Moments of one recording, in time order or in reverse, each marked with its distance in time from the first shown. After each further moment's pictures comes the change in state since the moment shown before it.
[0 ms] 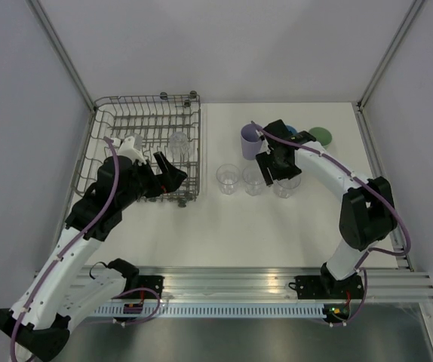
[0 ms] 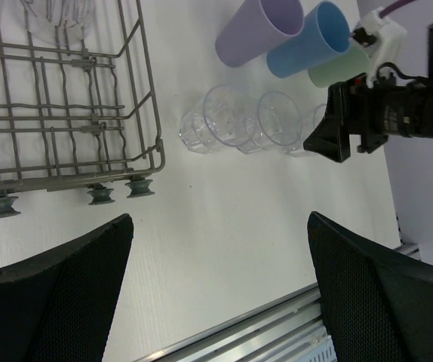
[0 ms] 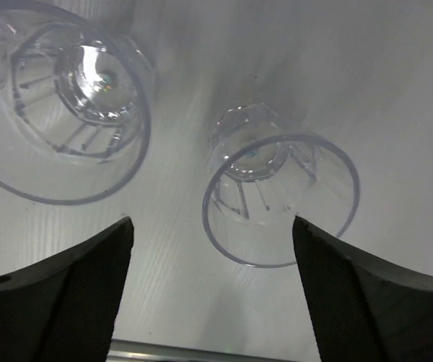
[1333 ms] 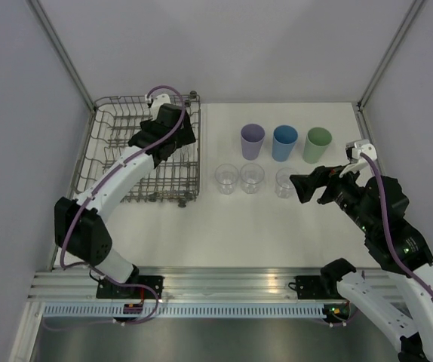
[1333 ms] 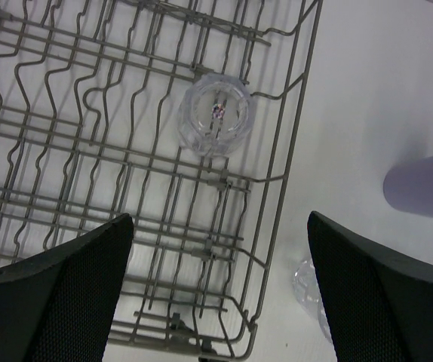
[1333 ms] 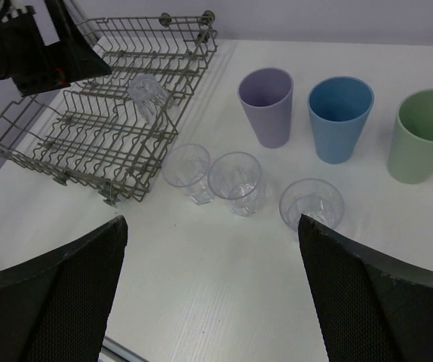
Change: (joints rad) left arm 0.002 0.712 0.390 0.048 -0.514 0.065; right arm 0.000 -1.113 -0.332 0.282 -0.127 0.200
